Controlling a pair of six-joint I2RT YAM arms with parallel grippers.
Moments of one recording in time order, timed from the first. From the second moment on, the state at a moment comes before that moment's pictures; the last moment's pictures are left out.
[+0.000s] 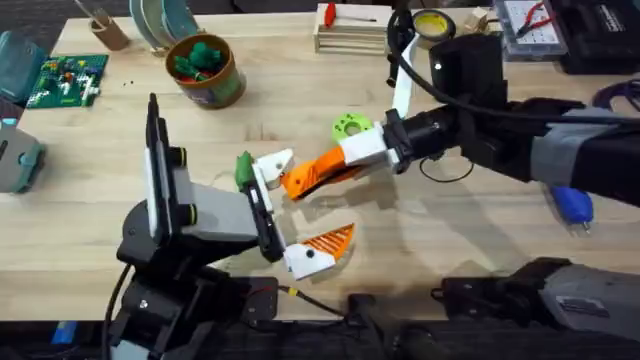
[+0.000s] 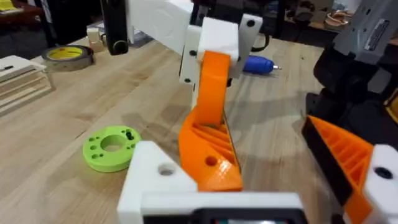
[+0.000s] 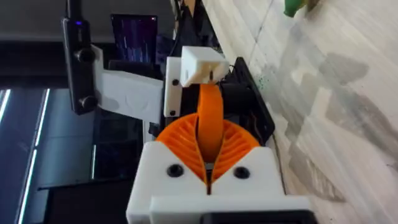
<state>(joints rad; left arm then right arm) -0.28 0.01 0.01 -0.08 0.94 -0.02 0.49 1.39 0.69 0.02 -1.23 0.76</state>
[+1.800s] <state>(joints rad) -0.24 0.01 0.01 -0.07 0.76 -0.03 0.60 1.40 0.64 0.39 -0.93 1.12</state>
